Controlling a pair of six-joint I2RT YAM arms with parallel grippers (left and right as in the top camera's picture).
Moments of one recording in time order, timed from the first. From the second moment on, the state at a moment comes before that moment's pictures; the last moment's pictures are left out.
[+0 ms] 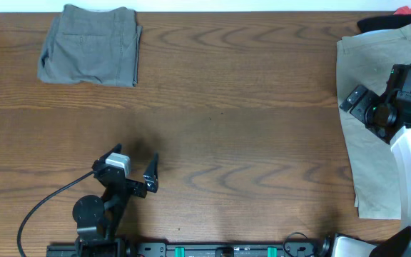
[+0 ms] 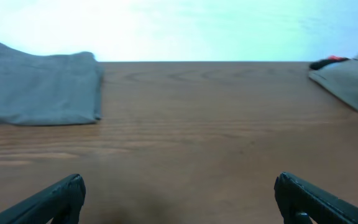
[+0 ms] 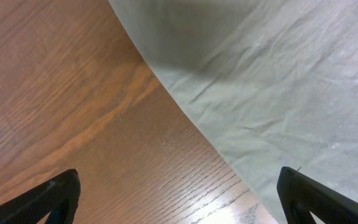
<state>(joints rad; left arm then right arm) 0.07 0.04 0.07 -0.20 0.38 -0.07 -0.25 1.42 1.12 -0.77 0.03 0.46</state>
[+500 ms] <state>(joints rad) 0.07 0.01 0.03 -0.12 0.10 -0.22 -0.25 1.42 1.12 -0.77 0.03 0.46</state>
